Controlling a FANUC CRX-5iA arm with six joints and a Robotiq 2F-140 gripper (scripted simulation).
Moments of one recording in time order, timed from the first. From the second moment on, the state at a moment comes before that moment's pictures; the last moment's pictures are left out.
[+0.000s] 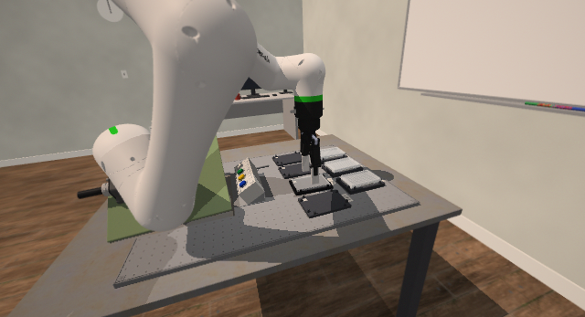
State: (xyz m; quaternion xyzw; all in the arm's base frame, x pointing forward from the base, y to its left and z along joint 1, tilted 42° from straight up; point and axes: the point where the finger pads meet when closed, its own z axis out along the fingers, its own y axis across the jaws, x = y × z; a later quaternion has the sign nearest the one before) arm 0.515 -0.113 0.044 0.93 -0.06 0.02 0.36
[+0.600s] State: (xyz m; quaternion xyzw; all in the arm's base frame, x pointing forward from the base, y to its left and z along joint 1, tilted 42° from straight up) arm 0.515 -0.117 0.039 0.93 -0.06 0.02 0.36
